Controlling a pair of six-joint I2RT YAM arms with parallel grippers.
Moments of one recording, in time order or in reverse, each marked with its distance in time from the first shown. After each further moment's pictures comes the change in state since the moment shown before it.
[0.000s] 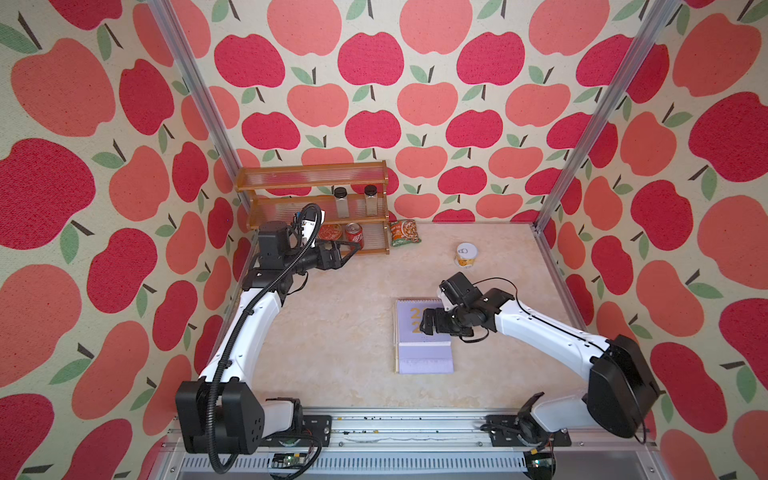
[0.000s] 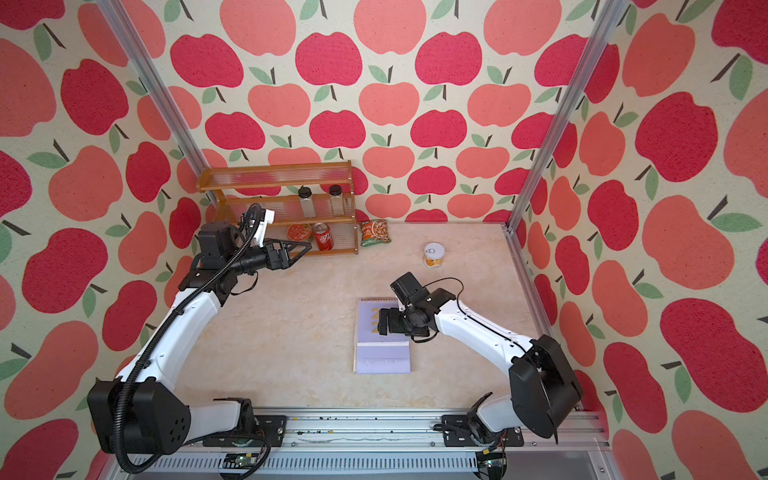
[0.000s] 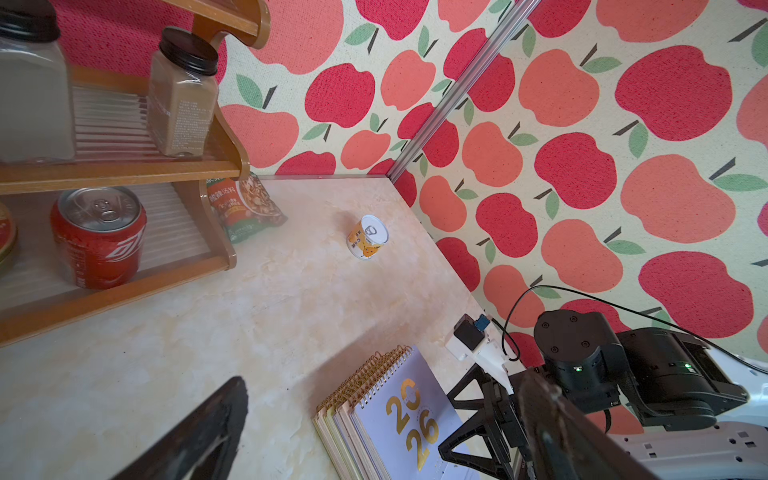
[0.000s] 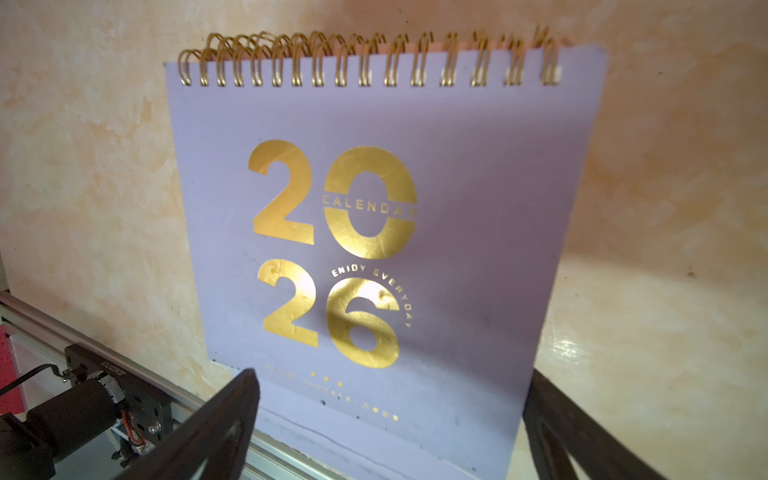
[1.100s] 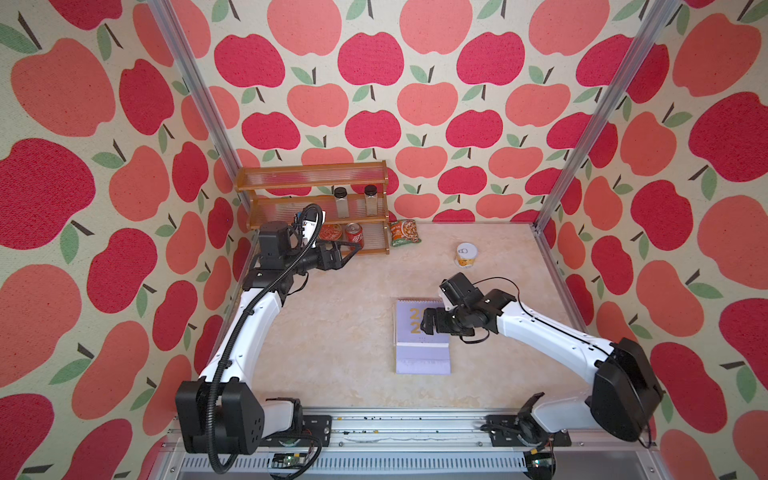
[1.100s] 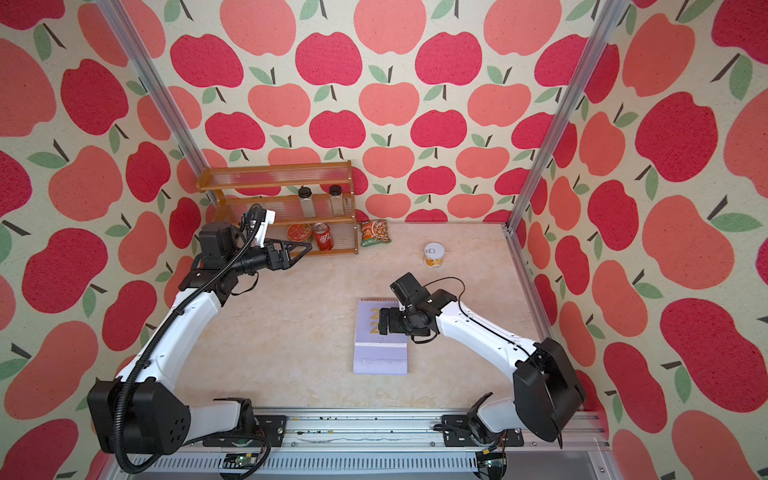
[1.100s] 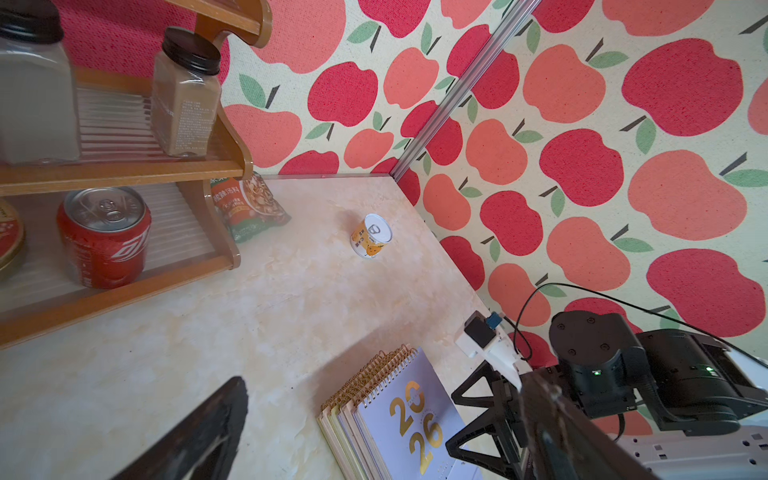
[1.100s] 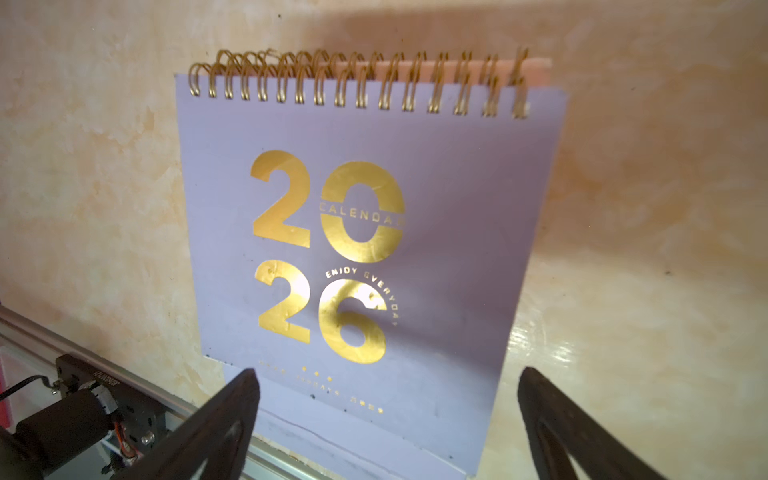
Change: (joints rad) left arm -0.003 0.000 0.000 -0.012 -0.042 0.025; right arm -0.013 -0.054 0.000 -0.003 0.061 -0.025
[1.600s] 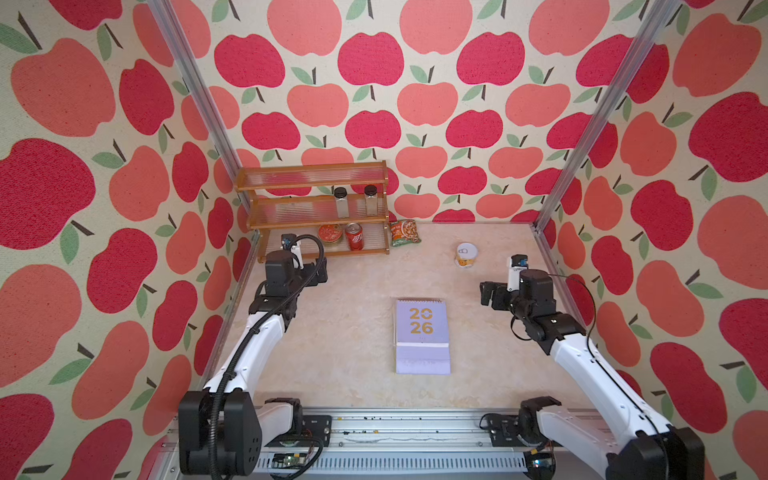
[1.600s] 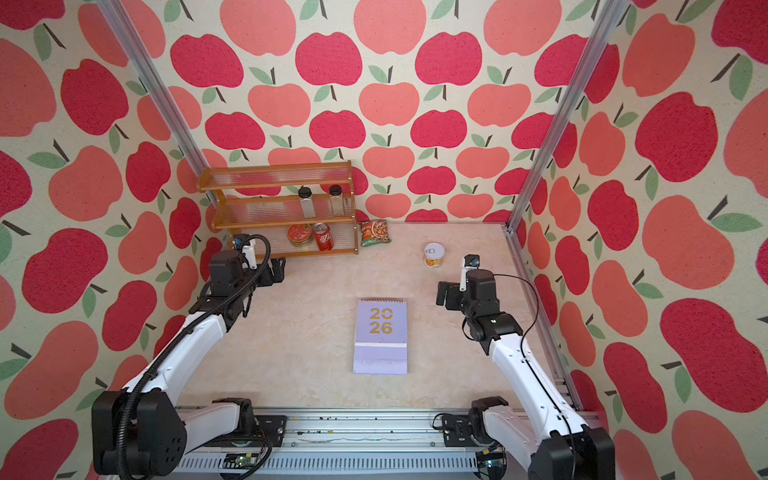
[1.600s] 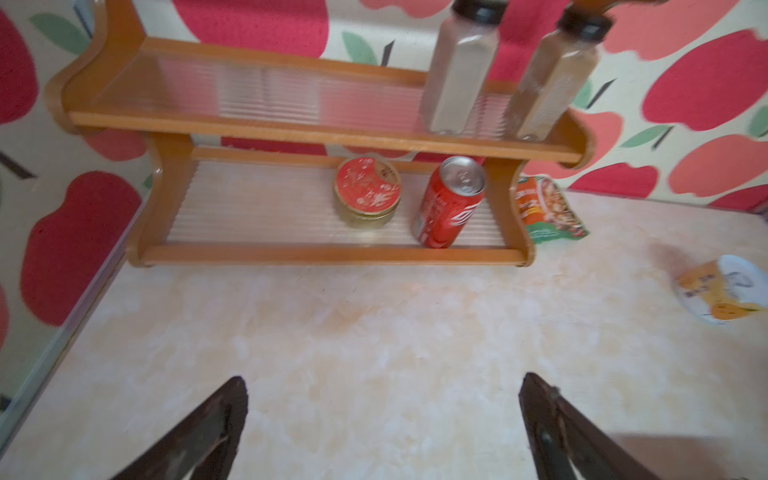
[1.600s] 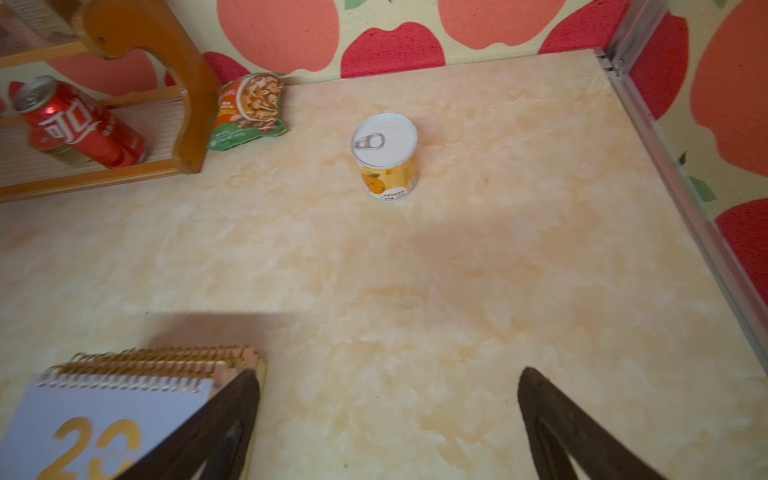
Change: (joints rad) left arm 0.008 -0.086 -0.394 0.220 -0.846 0.162; right arm -0.534 -0.360 -0.335 0.490 0.168 -0.441
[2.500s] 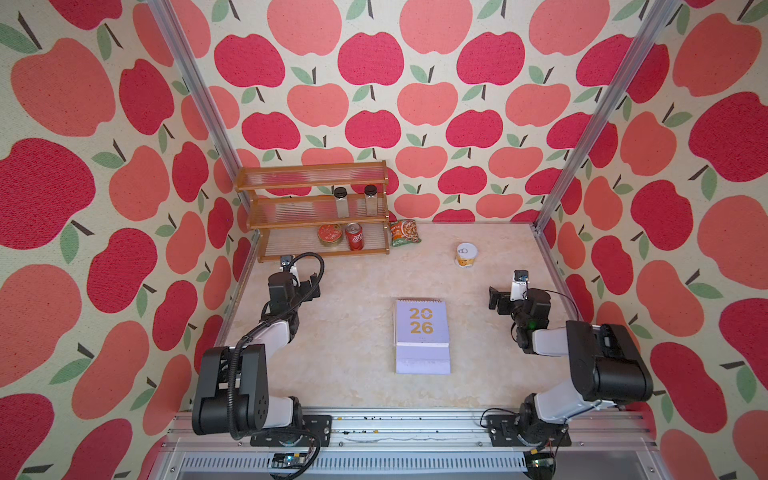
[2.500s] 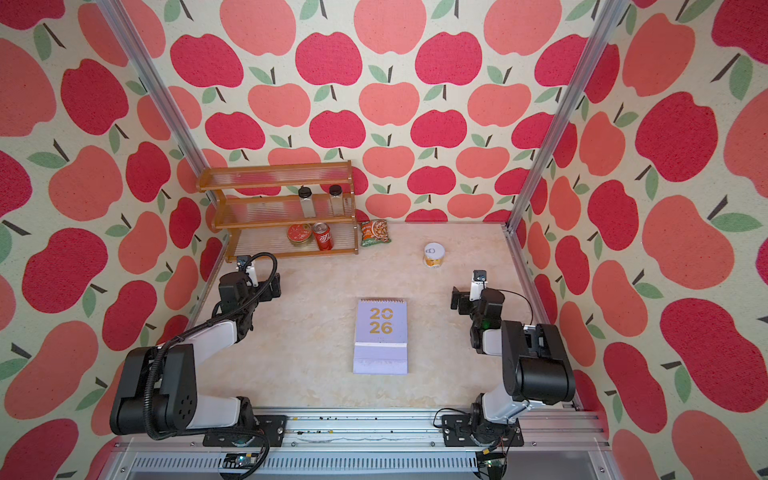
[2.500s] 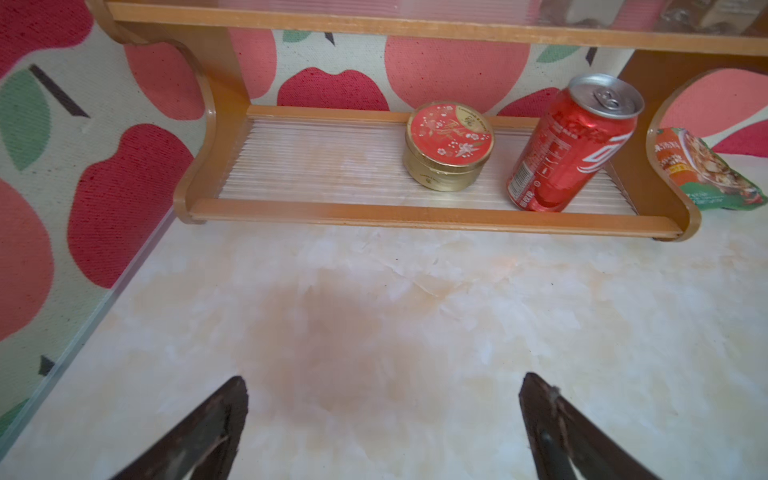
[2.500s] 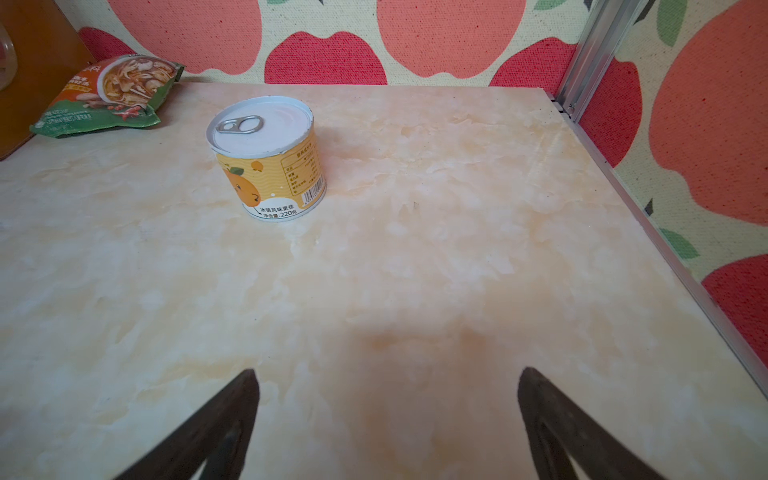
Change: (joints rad) left arm 0.073 0.203 -0.217 0.447 -0.012 0.088; right arm -0.213 0.552 -0.275 1.014 -0.150 -0.218
